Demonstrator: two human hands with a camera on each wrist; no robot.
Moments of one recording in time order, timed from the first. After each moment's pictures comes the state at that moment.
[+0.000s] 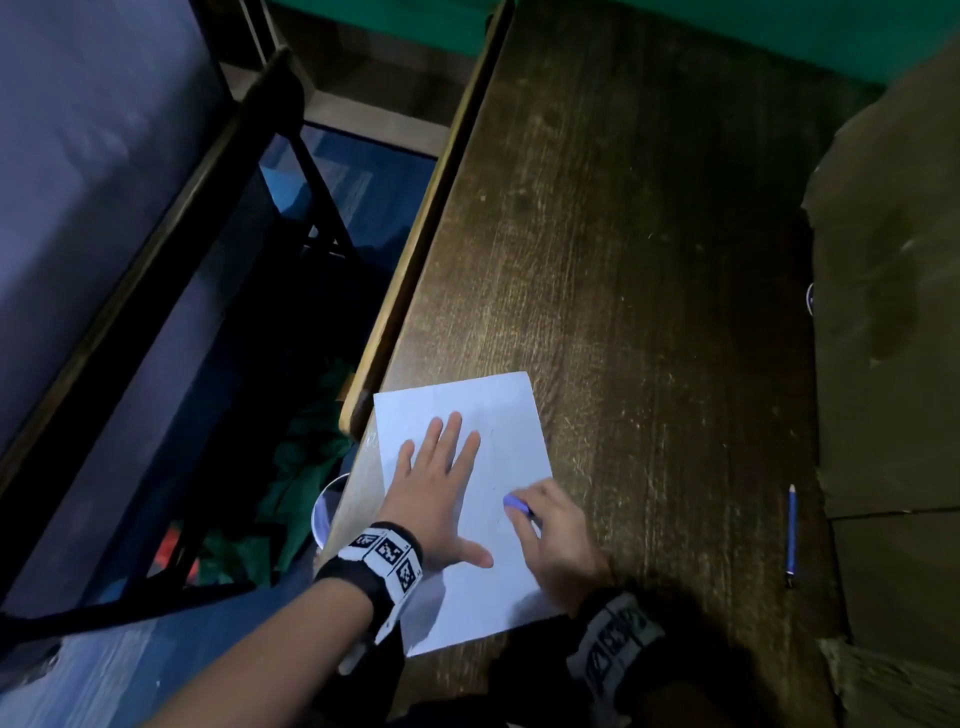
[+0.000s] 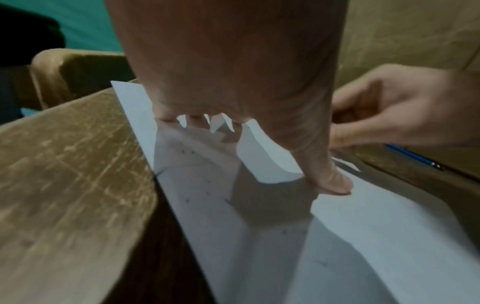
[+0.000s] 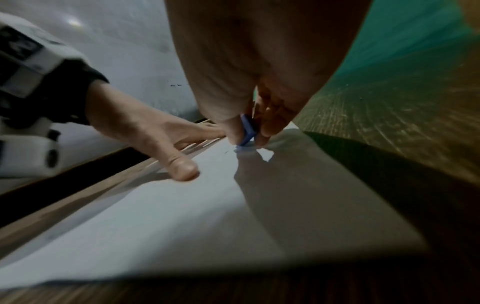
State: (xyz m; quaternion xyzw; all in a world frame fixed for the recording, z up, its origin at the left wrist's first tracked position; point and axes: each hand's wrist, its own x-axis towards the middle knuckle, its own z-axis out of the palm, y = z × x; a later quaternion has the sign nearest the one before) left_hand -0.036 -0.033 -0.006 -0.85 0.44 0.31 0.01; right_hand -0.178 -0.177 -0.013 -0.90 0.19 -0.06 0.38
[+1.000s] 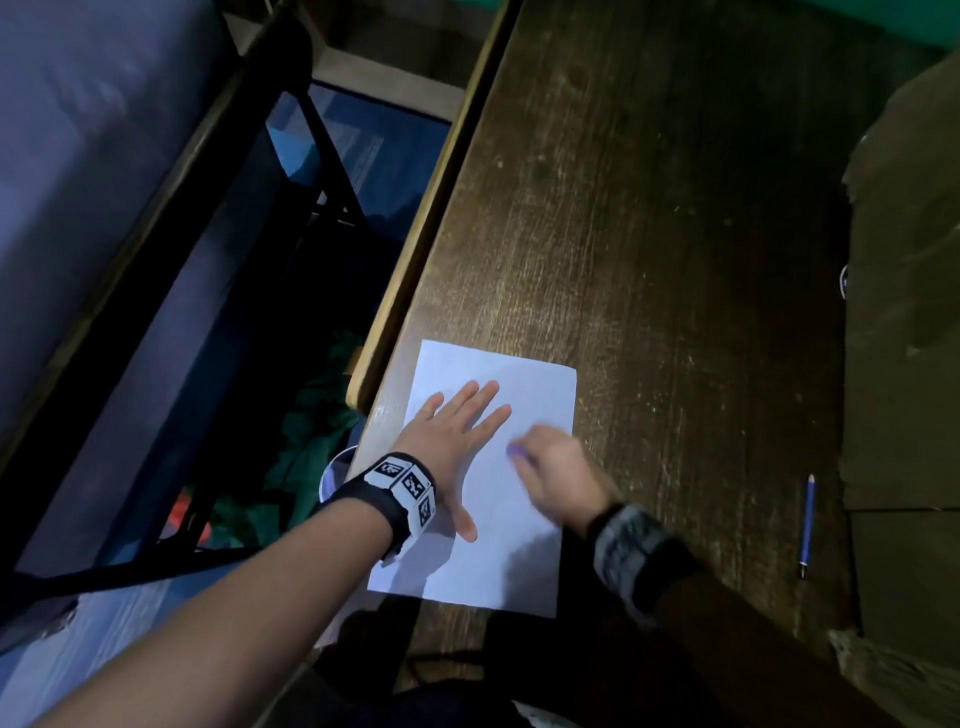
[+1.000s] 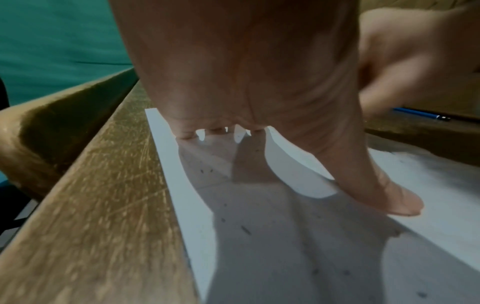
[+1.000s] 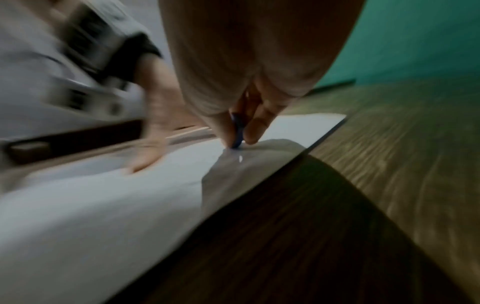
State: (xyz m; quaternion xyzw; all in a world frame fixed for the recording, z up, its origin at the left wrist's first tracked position) left_hand 0.003 -0.055 -0.006 -0.79 0.53 0.30 0.08; right_hand -0.126 -0.208 -0.008 -0.95 0.09 0.03 0.31
